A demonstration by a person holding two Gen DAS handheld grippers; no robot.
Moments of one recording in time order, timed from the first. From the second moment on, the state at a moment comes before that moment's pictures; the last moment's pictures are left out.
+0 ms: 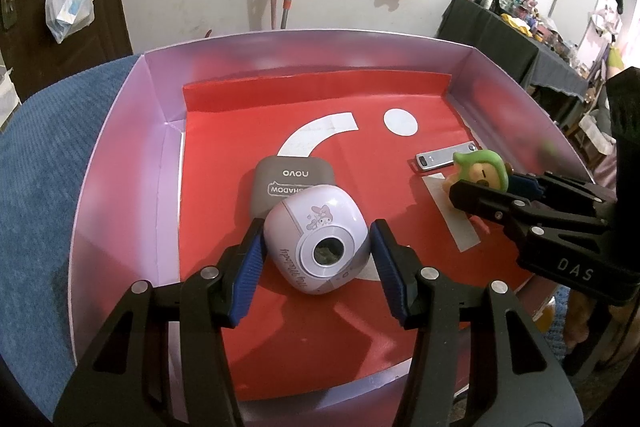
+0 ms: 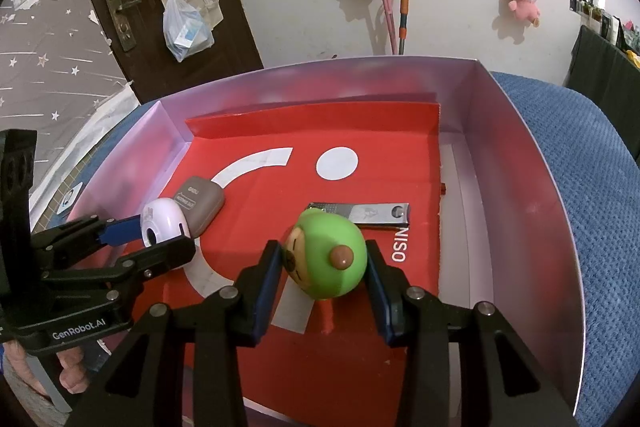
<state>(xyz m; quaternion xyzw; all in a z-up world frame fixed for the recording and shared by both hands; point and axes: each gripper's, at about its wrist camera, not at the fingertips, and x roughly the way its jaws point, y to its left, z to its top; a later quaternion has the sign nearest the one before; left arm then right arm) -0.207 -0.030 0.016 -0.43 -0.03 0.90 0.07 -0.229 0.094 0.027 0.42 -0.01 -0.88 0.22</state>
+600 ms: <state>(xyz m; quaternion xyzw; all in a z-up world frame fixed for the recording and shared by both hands) -0.194 -0.026 0.033 -0.40 -0.01 0.91 0.06 -0.221 0.093 0.037 0.41 -0.01 -0.88 0.23</state>
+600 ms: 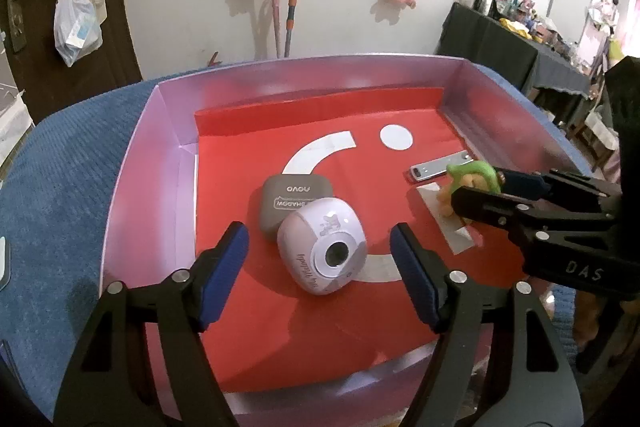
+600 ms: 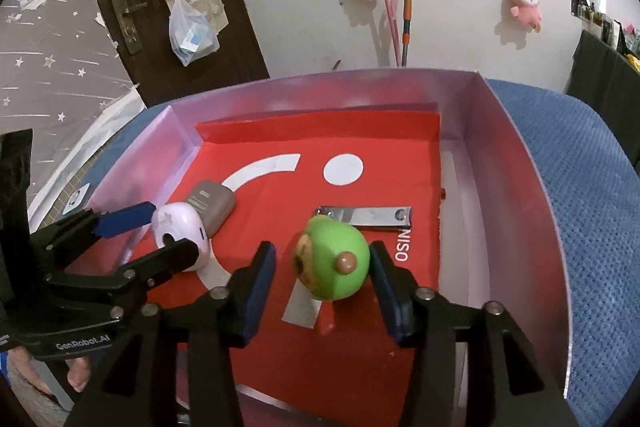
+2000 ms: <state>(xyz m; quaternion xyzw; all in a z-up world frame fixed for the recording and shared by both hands) -0.123 -0.025 0.062 -0.36 -0.04 0.93 0.05 -0.146 0.115 0.082 0.34 -0.05 -0.90 0.27</state>
